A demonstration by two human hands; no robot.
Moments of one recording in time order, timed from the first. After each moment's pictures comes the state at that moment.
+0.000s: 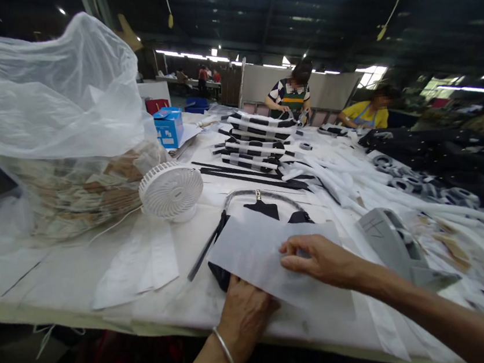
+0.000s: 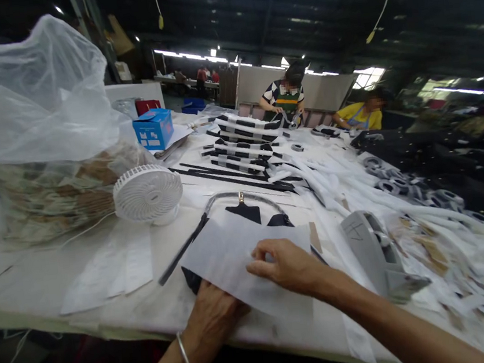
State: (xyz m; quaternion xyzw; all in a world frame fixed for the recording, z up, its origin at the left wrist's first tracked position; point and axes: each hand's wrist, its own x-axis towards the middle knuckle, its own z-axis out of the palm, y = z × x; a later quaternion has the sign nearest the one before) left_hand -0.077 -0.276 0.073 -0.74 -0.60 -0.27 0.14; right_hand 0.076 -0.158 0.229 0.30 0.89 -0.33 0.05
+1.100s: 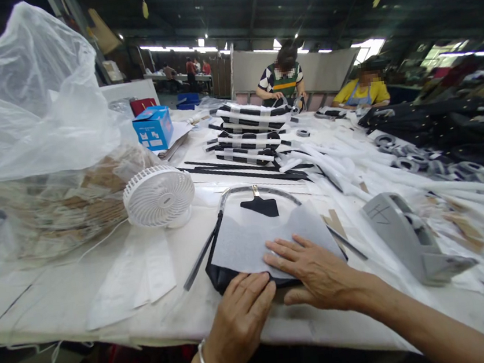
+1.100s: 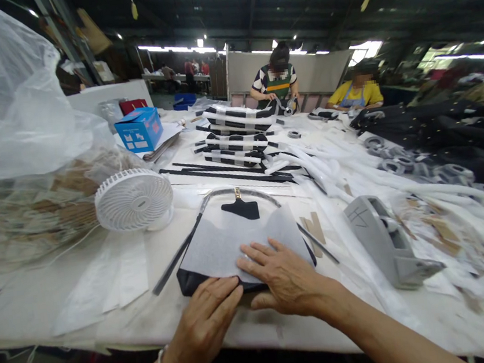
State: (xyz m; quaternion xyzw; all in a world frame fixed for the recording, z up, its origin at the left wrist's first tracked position) left_hand -0.096 -0.298 0.106 -0.77 -0.52 -0.34 0.15; right_hand 0.083 -0.145 0.167 0.16 0.98 -0.14 0.06
